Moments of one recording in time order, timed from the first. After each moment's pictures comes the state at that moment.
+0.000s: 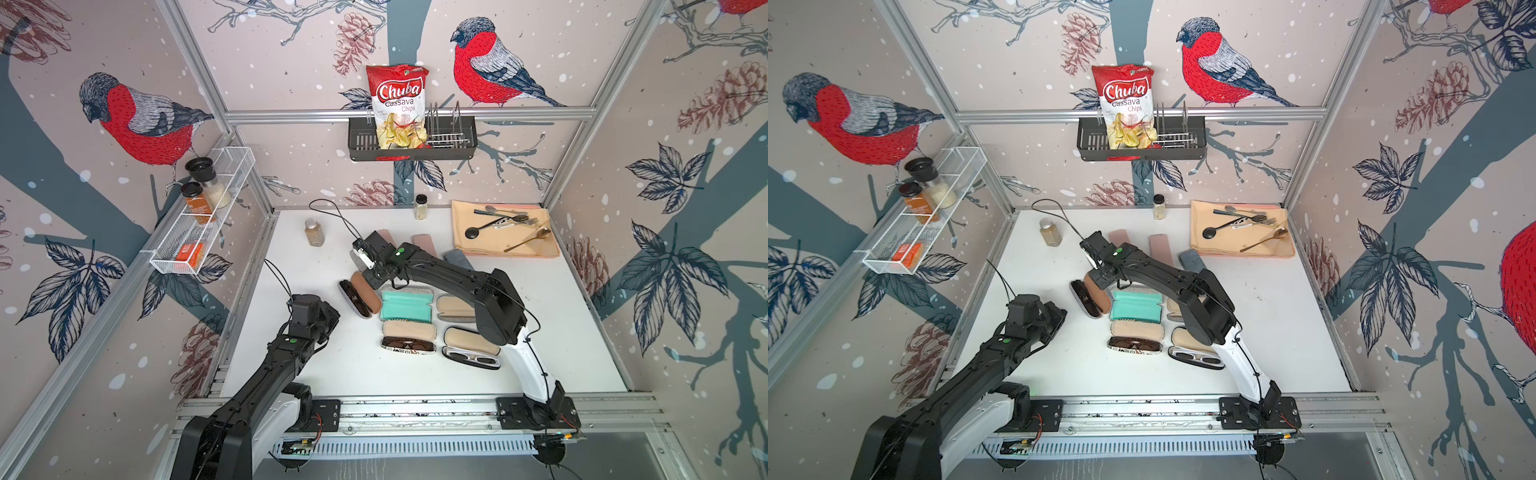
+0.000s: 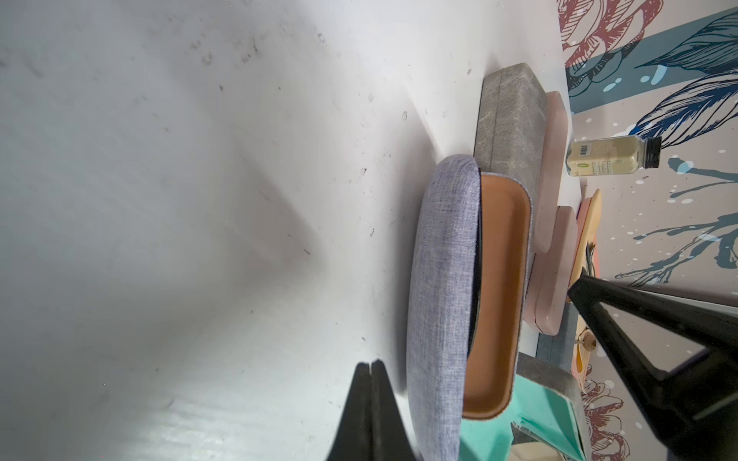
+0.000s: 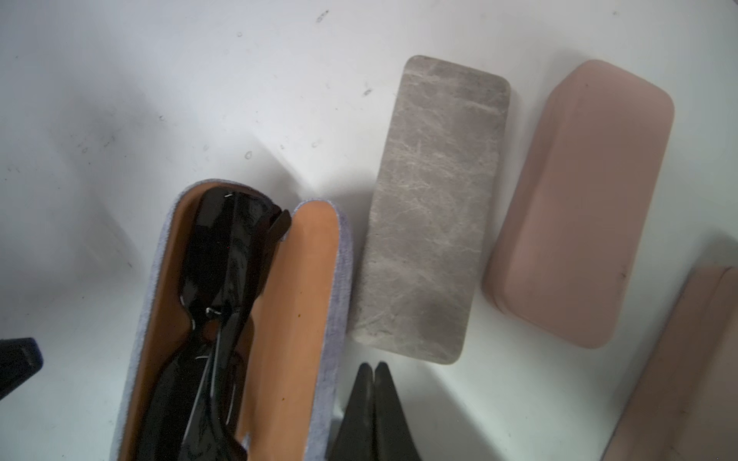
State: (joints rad) left arm -0.17 0.93 0.27 -0.09 0.14 -1.10; right arm 0.95 2.27 1.98 -0.72 0.07 0.04
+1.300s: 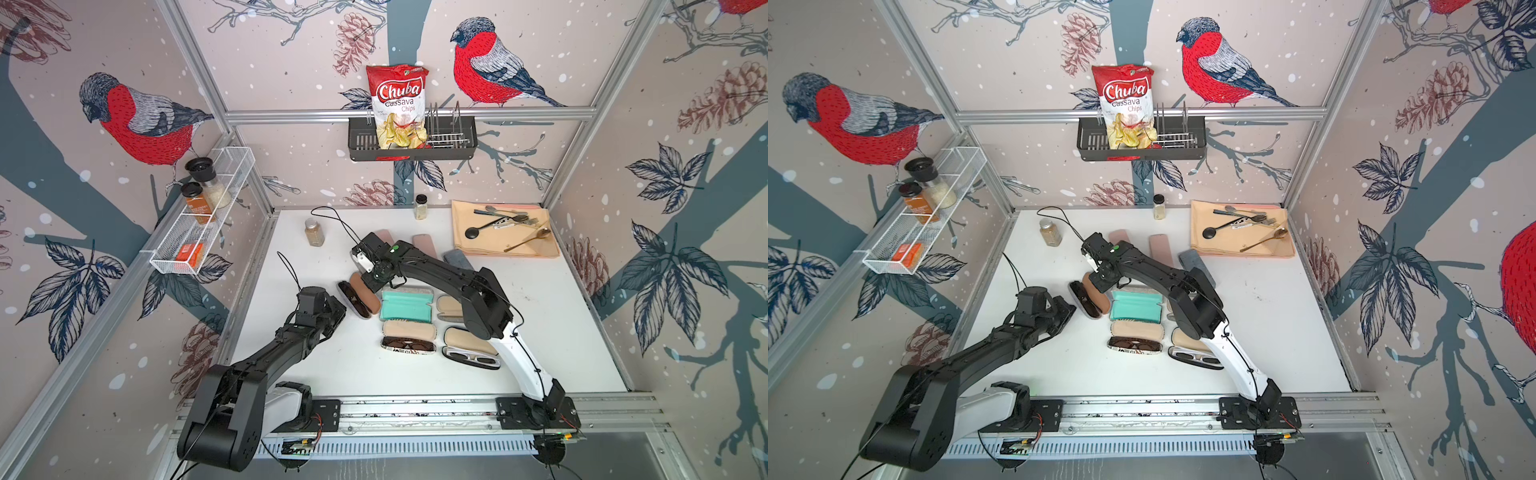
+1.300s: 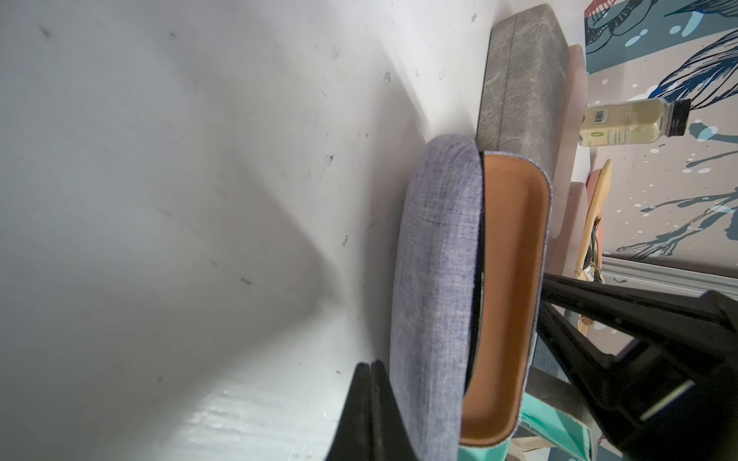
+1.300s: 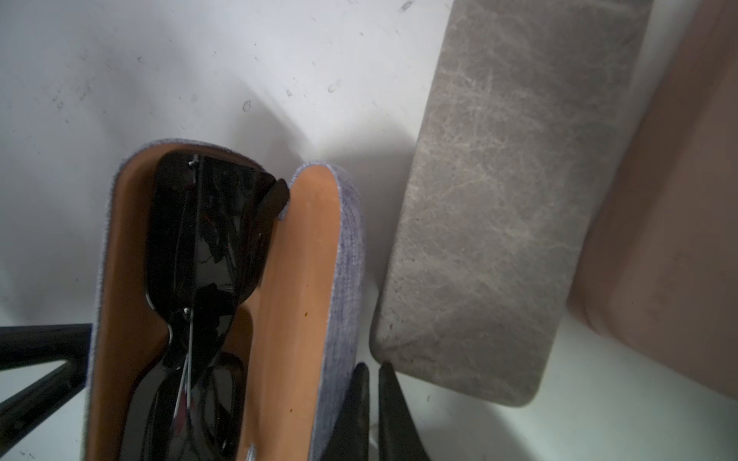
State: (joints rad) left arm -0.17 1.19 0.32 0.08 0.24 -1.07; right arm 0.94 2.41 2.14 -0.85 -0.05 0.05
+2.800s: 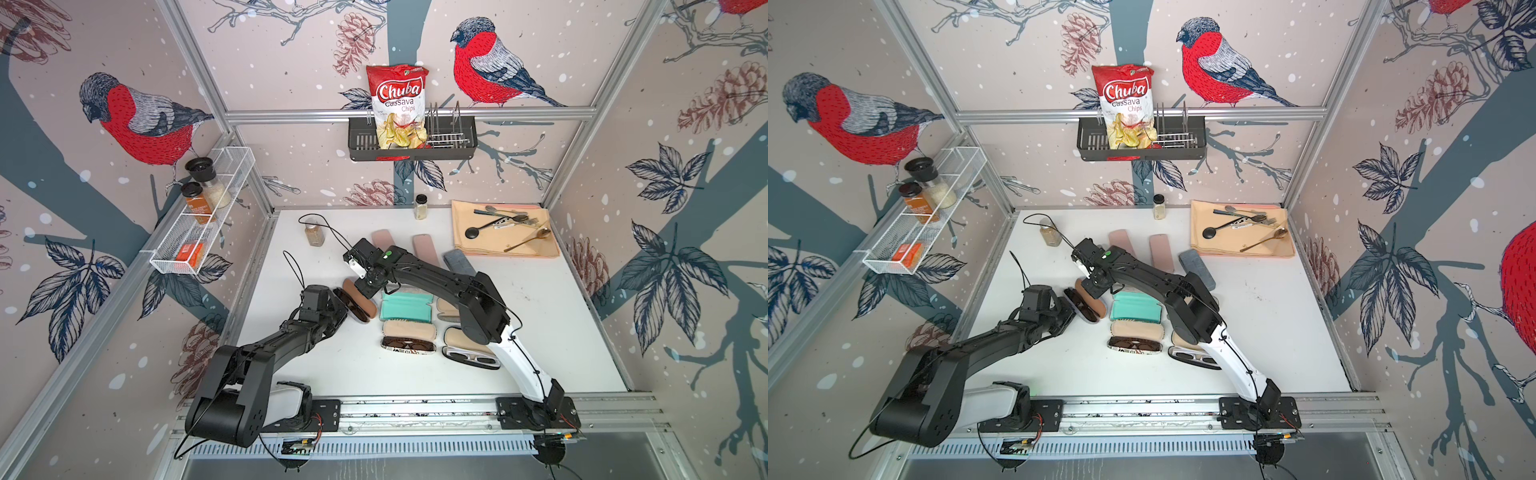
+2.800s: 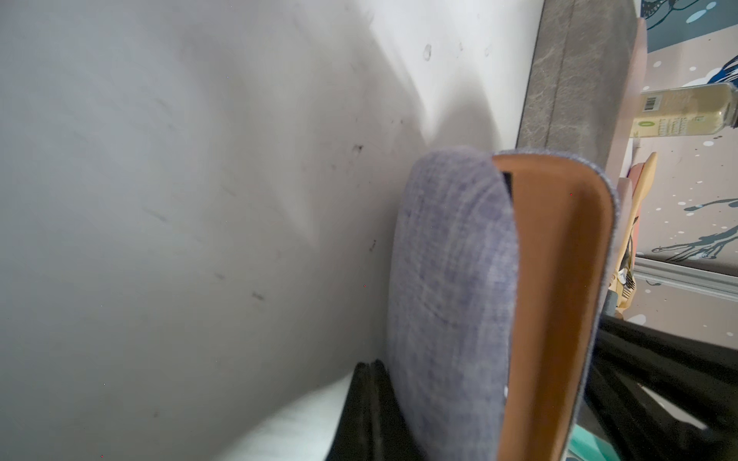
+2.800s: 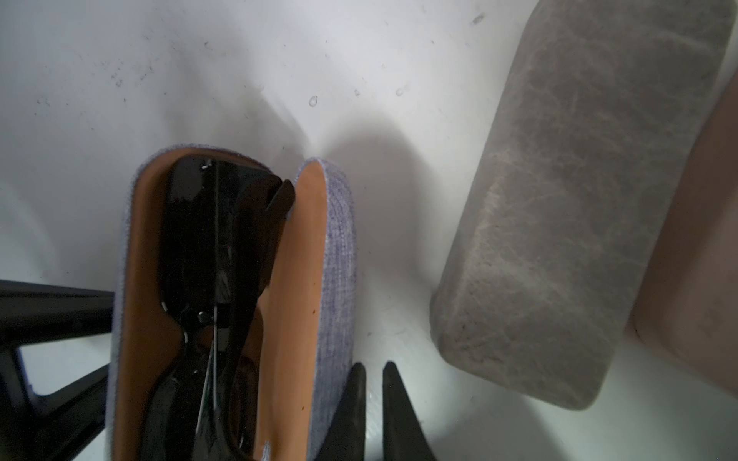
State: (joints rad) left arm -0.19 1.29 0.35 0.08 0.24 -1.07; right arm 1.01 2.42 2.16 -0.87 -0.03 0.02
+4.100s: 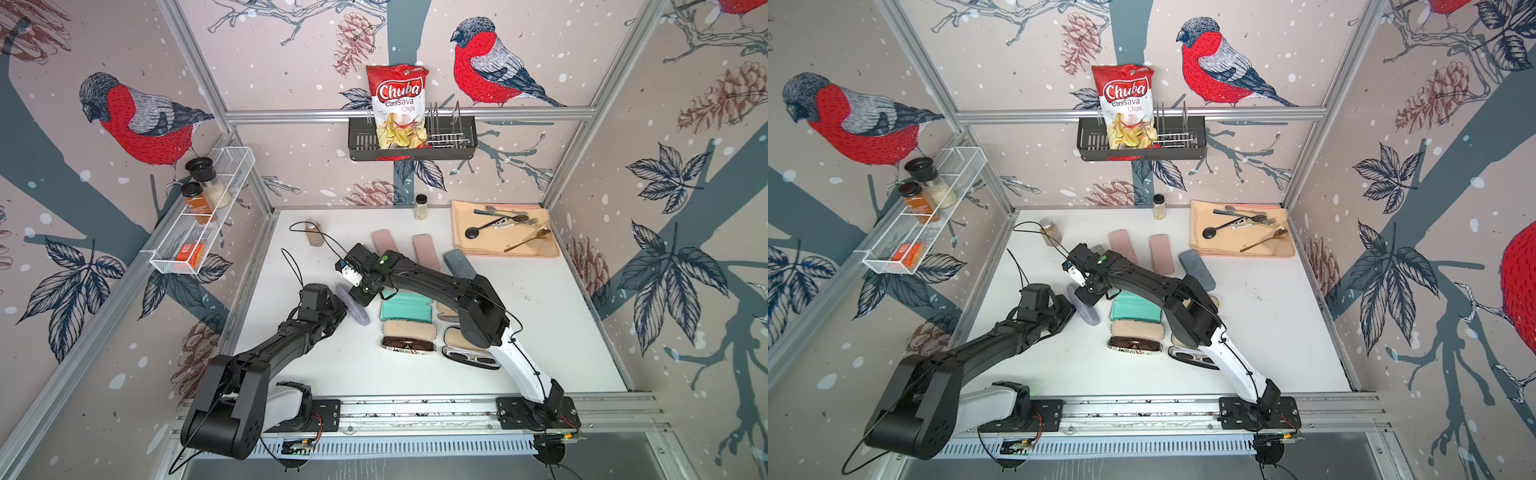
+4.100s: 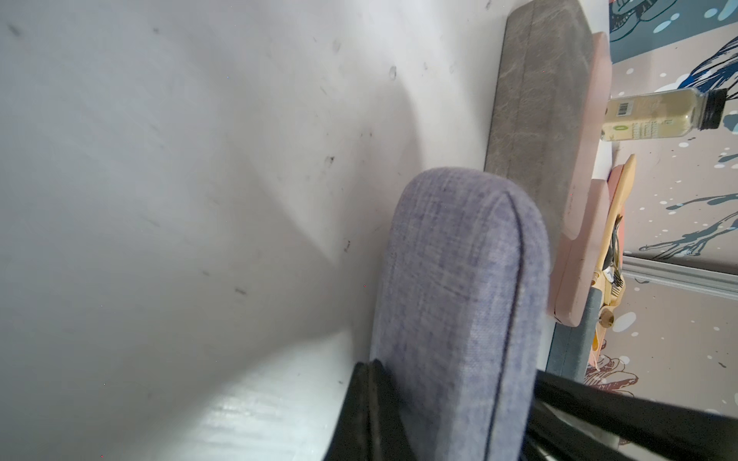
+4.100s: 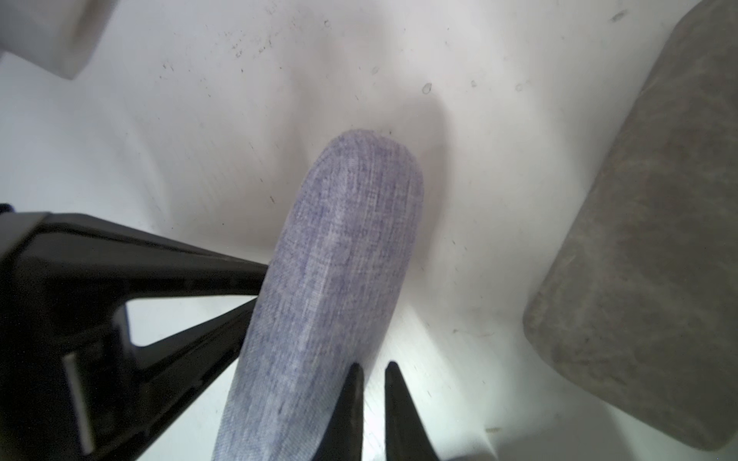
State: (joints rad) left arm -0.19 1.20 0.37 0.03 0.21 -1.06; right arm 1.04 2.40 2.14 -0.87 -0.14 -0.02
